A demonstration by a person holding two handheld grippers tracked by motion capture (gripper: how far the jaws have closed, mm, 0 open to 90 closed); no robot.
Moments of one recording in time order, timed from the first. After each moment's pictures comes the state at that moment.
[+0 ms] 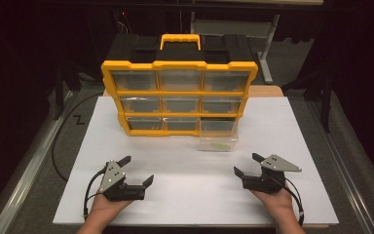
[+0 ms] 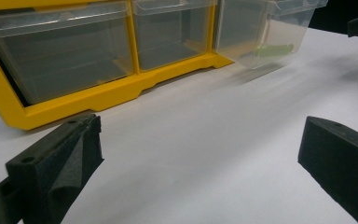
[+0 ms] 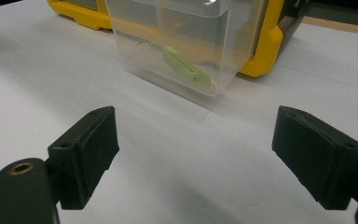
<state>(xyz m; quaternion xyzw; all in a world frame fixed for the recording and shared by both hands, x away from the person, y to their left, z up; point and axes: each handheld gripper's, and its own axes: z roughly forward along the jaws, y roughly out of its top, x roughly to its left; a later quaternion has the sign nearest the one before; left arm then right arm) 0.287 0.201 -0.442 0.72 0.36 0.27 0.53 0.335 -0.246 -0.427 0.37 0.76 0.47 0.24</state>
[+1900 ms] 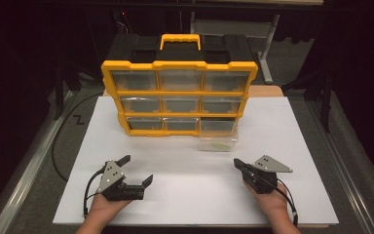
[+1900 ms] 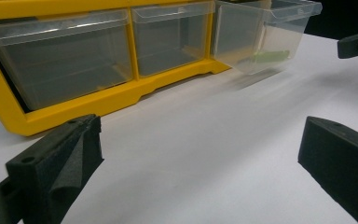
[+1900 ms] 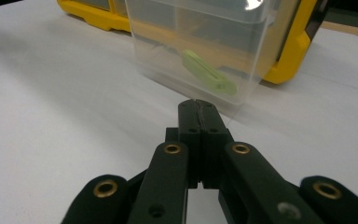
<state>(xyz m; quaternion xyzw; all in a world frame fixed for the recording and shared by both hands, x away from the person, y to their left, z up) 0.287 0.203 -0.440 0.71 0.36 0.27 0.54 0.334 -0.225 -0.429 0.36 0.77 0.47 0.24</state>
